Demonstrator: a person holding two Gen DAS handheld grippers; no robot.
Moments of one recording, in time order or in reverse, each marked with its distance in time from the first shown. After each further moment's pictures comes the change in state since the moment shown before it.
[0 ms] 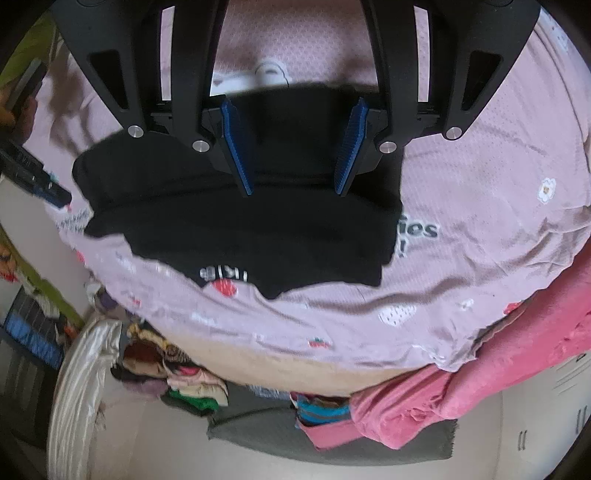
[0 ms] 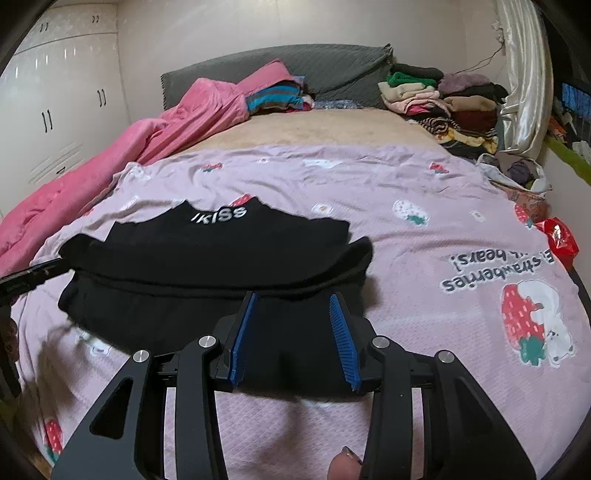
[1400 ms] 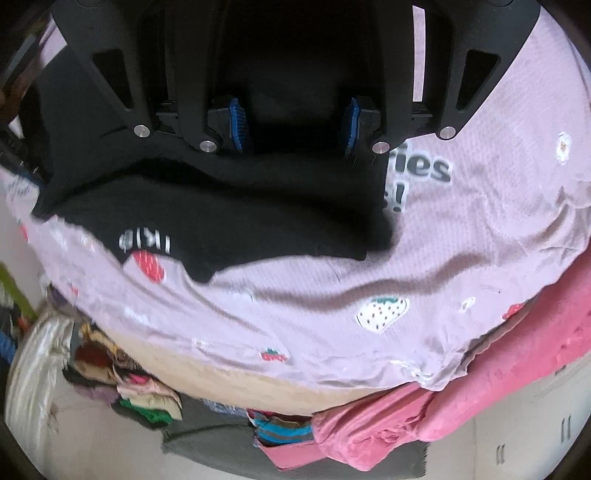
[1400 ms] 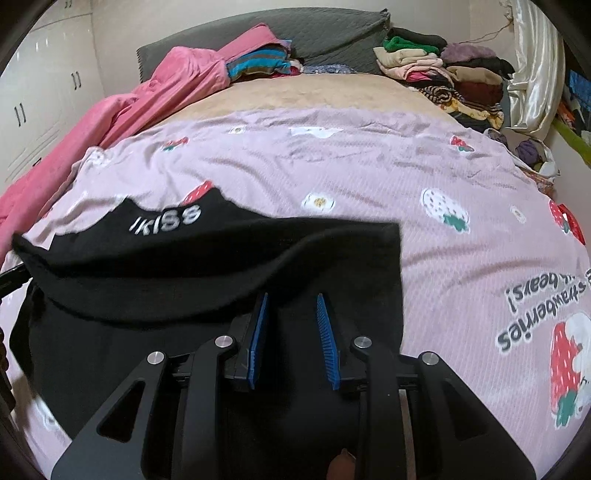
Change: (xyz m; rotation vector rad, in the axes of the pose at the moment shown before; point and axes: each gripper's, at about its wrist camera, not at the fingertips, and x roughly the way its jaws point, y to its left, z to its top) left arm 0.090 0.032 0.059 -0.093 0.048 0.145; right arm 0.129 -0.018 0.056 0.038 0.131 -0.050
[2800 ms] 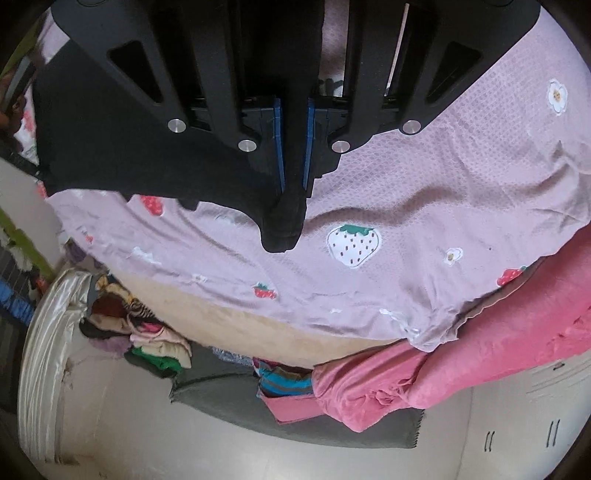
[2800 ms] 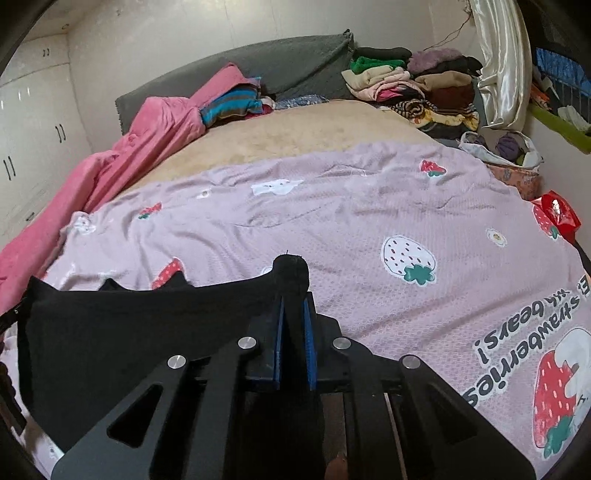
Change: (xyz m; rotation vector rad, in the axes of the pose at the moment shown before) left arm -0.012 0.041 0.023 -0.016 -0.182 -0.074; right arm -0.007 -0.045 0.034 0.121 -0.132 -0.011
